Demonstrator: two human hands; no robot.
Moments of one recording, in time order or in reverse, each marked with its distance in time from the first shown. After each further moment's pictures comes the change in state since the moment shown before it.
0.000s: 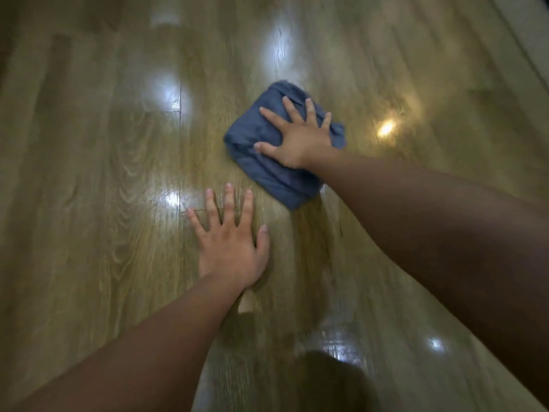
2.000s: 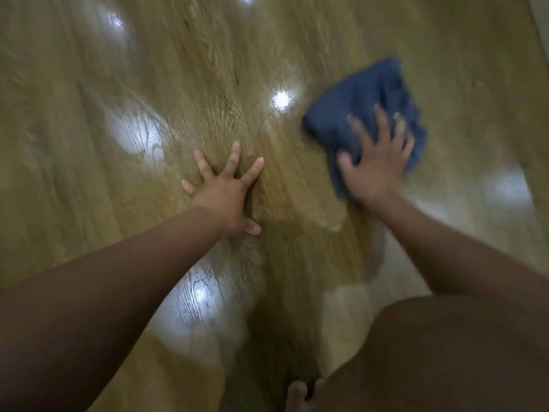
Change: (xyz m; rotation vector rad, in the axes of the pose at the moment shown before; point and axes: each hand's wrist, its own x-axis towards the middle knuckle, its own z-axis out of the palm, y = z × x) left_hand -0.167 0.110 -0.022 0.083 -0.652 0.298; right_hand -0.398 0.156 0.115 0.082 0.385 0.465
